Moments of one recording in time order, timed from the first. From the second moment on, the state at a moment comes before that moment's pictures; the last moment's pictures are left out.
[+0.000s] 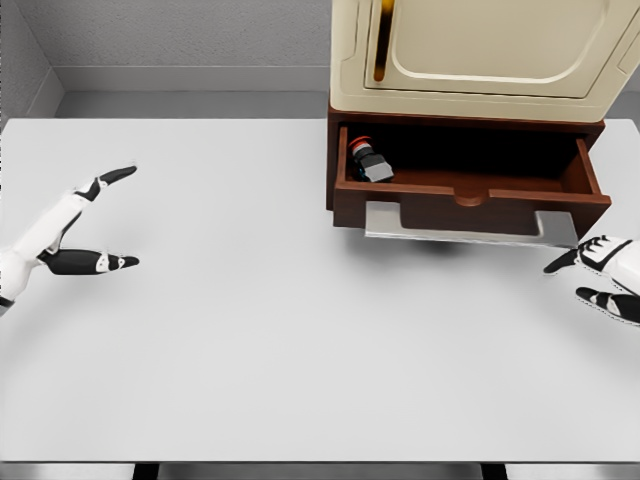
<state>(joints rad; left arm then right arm) -0.08 0.47 0.12 -1.40 -0.02 -0.61 -0.54 0.32 -1.10 -0.01 -1.70 0.22 -0.61 0.00</state>
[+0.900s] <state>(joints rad) -0.04 0.47 0.16 -1.41 -0.02 -0.61 -0.54 0.17 -0.96 0.06 -1.77 0.23 -0.61 0.14</state>
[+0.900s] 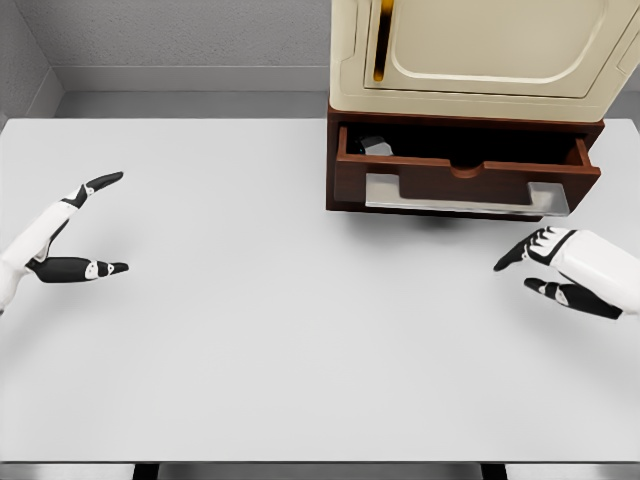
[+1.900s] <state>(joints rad) -0.04 0.46 0.16 -1.42 -0.03 -0.61 -0.54 0.06 -0.83 0.07 -1.76 0.23 -0.61 0.16</state>
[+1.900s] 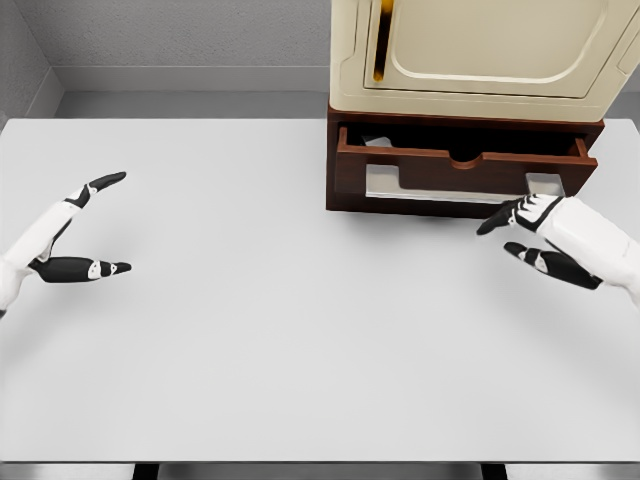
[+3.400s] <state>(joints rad) -0.04 0.46 0.16 -1.43 -0.03 -0.61 -0.54 0.00 -0.80 0.15 -1.76 0.25 -0.61 0.15</state>
